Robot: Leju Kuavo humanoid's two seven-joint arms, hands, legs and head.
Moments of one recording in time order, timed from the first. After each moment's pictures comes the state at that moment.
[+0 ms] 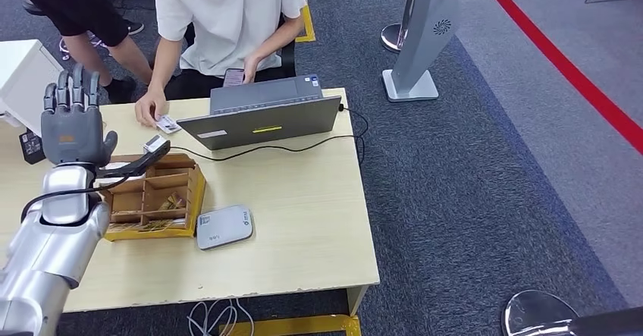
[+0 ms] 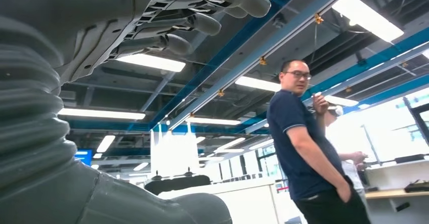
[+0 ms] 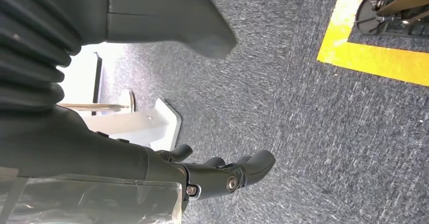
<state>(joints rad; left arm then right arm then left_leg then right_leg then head) -0.75 0.22 -0.30 -0.71 -1.55 0.63 0.26 -0.06 0.05 0.45 -0.16 -0.01 -0.27 0.32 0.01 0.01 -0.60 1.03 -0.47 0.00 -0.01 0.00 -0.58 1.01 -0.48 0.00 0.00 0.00</state>
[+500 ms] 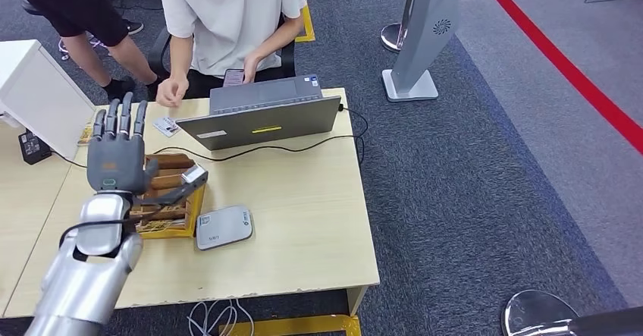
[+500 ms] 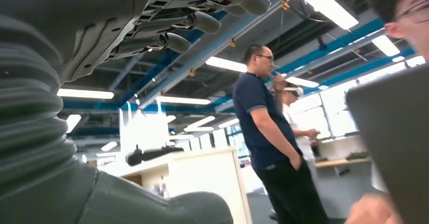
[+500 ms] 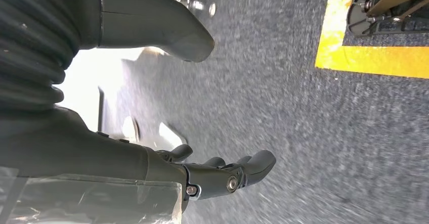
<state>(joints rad) -0.47 0.15 -0.34 -1.10 -1.55 0.44 0.25 -0.05 0.06 0.42 -0.16 -0.11 -0.33 0.34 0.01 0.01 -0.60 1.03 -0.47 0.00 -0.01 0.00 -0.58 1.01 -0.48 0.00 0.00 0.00</state>
